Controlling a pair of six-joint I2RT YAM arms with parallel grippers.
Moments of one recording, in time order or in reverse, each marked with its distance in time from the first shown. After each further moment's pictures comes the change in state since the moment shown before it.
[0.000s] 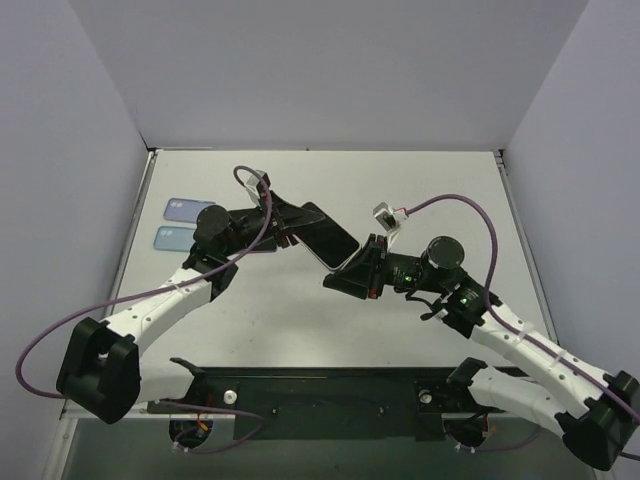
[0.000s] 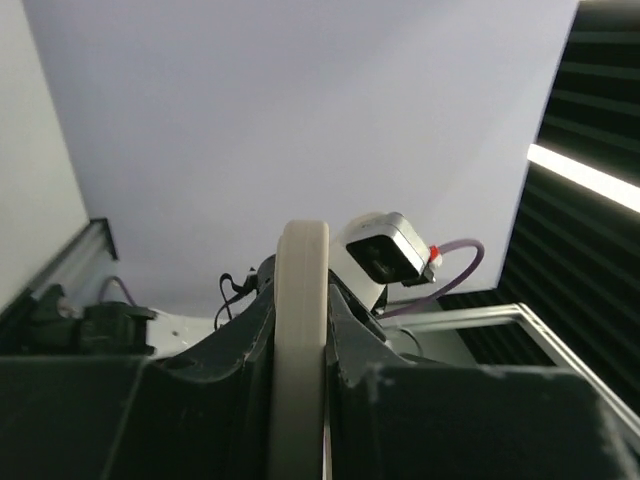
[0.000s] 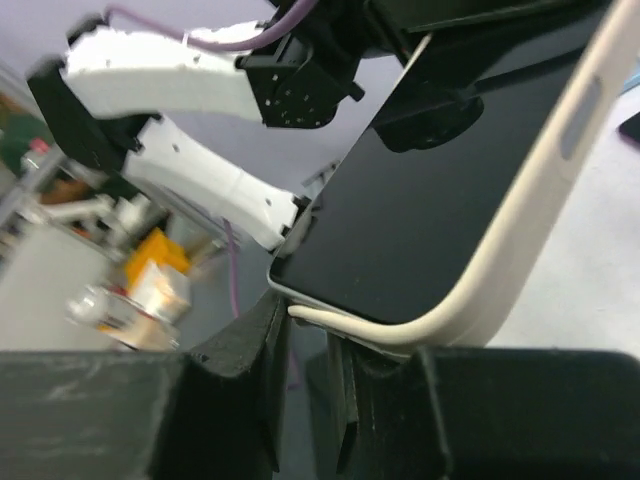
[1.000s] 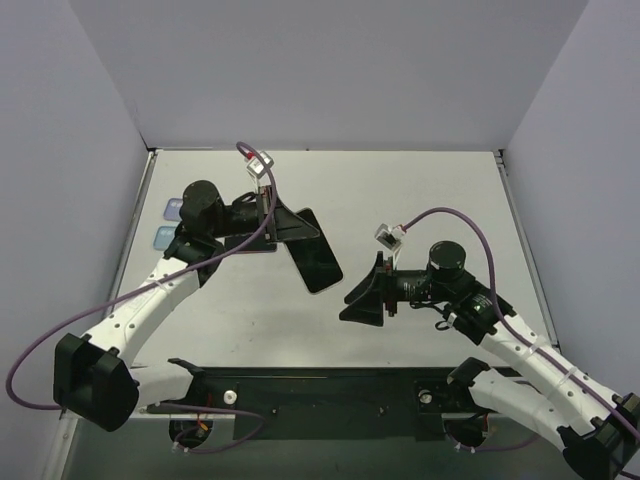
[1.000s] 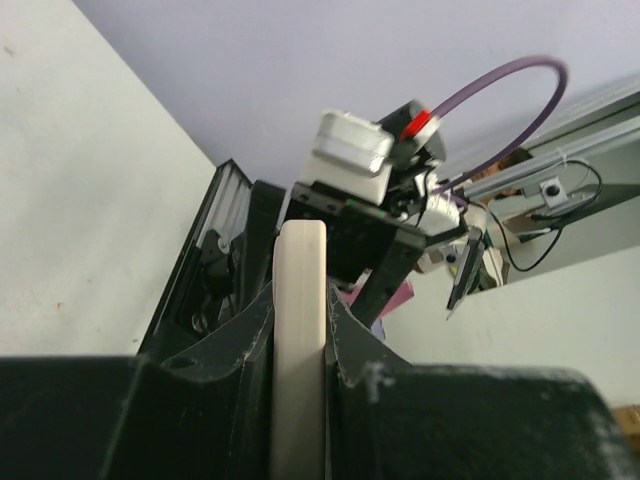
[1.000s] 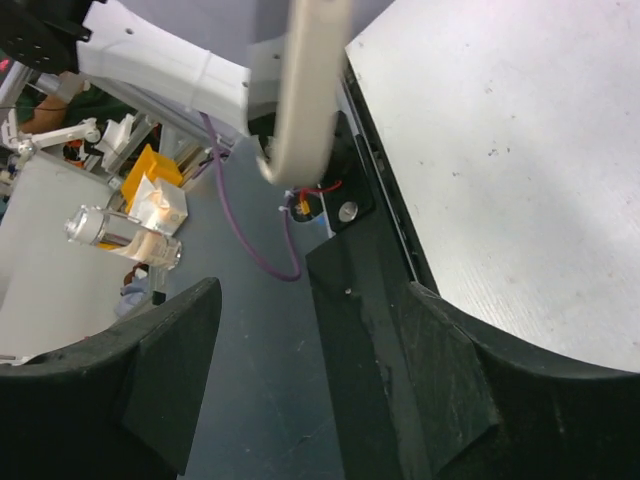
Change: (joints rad) left arm 0.052 -0.056 0.186 -0.269 0.334 0.522; right arm -0.036 -0.153 0.034 -0.555 -0.110 -0.279
